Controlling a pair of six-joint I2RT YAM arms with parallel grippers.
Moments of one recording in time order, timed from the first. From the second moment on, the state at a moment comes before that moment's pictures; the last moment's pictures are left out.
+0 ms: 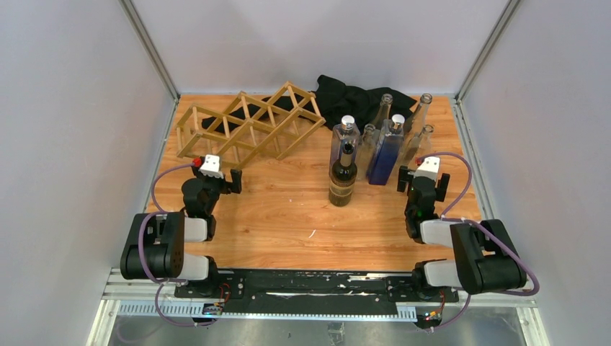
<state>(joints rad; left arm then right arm) 0.06 1.38 0.16 1.11 0.24 0.06 0.15 1.31 0.21 0.84 0.55 -0.07</state>
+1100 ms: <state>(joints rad) 0.06 1.38 0.16 1.11 0.23 0.06 0.15 1.40 0.20 0.92 0.47 -0.11</state>
